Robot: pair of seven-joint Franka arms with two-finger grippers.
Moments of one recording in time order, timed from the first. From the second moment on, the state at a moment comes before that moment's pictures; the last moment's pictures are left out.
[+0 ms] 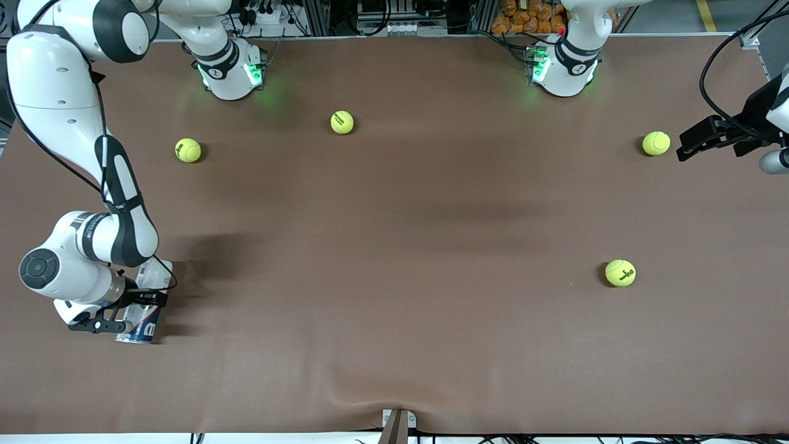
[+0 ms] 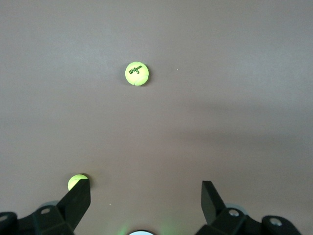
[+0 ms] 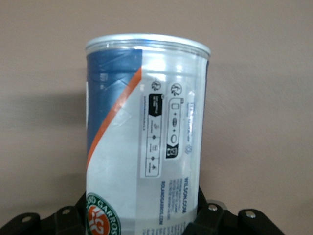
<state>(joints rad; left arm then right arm) 0.13 0.02 -0.19 -1.49 0.01 1.46 -0.13 -0.10 0.78 -0.05 -1.51 0.00 2.34 -0.11</state>
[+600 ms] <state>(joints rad) 0.13 0.03 -0.19 -1.49 0.01 1.46 -0.13 -0.04 0.72 0.28 -1.35 -0.07 2.09 -0.24</state>
